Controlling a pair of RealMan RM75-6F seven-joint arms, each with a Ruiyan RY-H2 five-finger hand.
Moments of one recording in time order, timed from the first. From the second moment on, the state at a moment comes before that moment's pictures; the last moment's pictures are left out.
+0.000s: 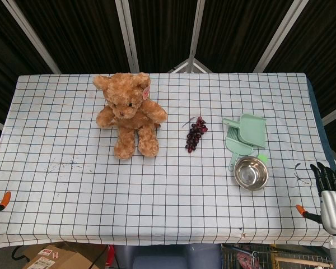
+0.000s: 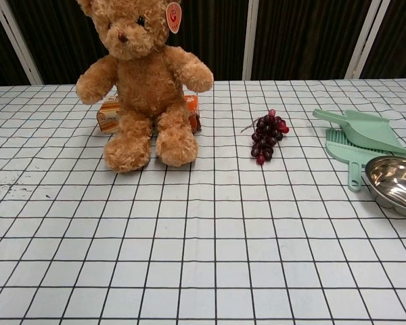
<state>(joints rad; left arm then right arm) 0.04 -1.17 -0.12 -1.77 1.37 1.65 0.19 0.01 -1.05 0.07 -1.77 -1.44 1.51 -0.10</state>
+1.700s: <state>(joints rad) -0.40 -1.17 -0.38 -1.62 1.10 0.84 -0.74 0.05 -1.05 0.08 -1.77 -1.34 1.41 -0.11</state>
